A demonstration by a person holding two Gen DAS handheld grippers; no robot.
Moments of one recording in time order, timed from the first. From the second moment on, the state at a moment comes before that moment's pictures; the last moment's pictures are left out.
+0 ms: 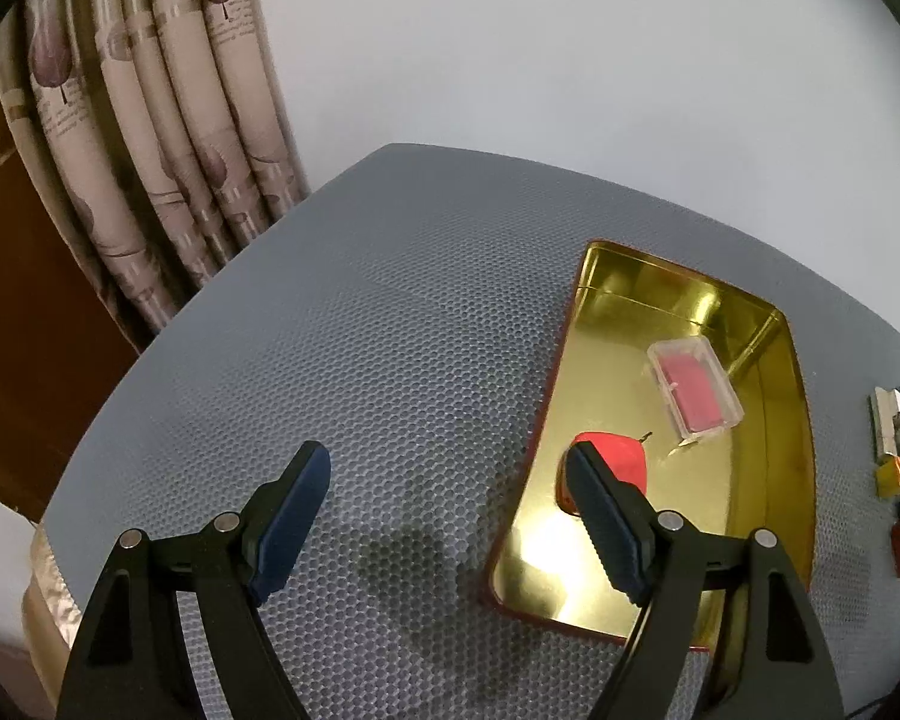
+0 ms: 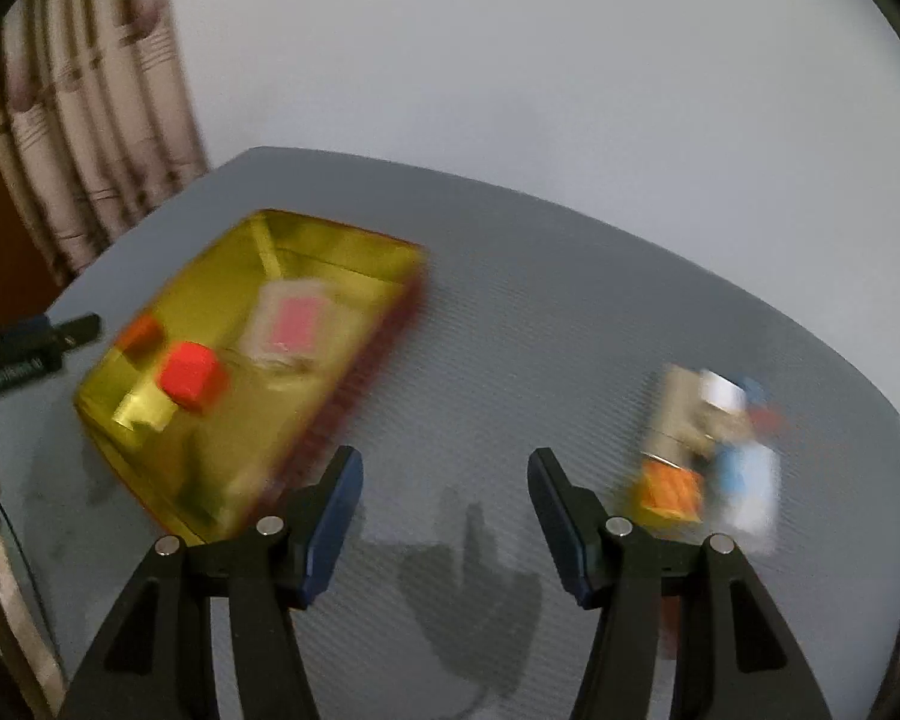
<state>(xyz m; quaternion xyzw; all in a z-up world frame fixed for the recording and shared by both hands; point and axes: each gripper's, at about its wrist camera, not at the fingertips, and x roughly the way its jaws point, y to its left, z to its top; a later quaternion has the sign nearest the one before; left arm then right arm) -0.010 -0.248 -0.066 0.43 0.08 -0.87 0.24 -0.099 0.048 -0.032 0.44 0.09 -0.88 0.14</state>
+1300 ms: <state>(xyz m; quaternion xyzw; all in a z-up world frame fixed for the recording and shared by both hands) -0.034 -0.097 -0.066 0.47 0.01 -0.87 0.12 -0.103 0.177 -0.142 0.46 0.07 -0.87 0.18</state>
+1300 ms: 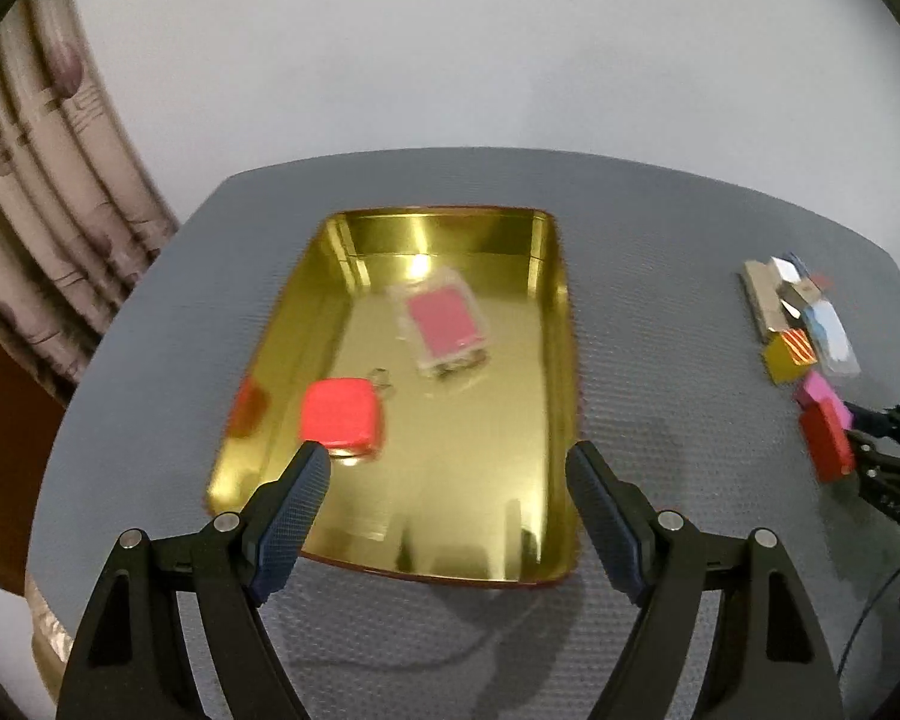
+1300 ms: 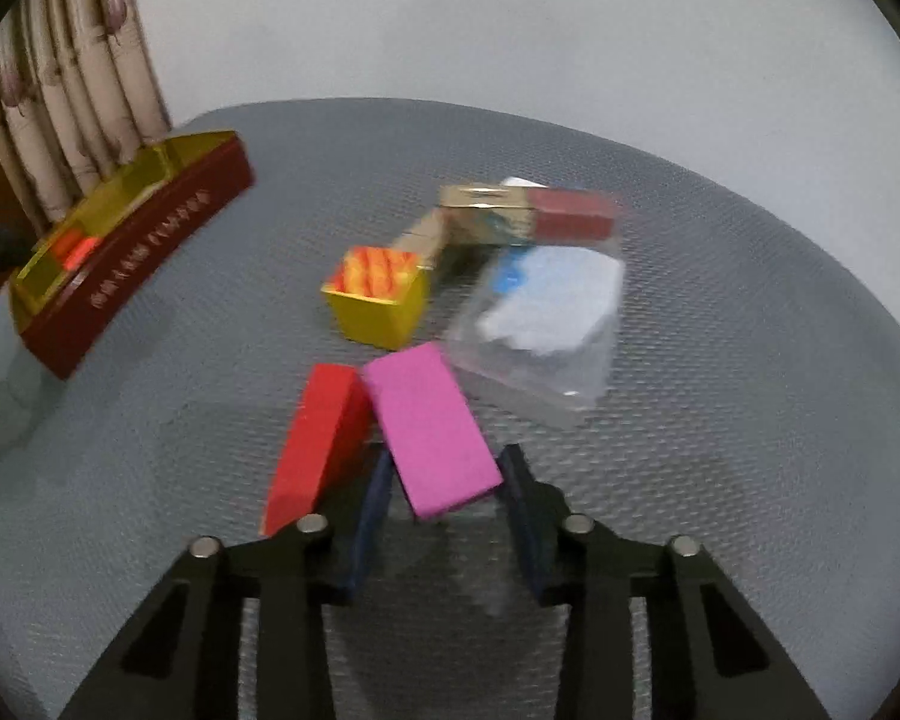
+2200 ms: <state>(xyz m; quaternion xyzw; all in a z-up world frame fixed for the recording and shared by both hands) -0.077 0.043 -0.107 0.54 0.05 -0.84 0.03 -0.095 0.206 -0.150 0.43 0.04 -0.90 0.08</state>
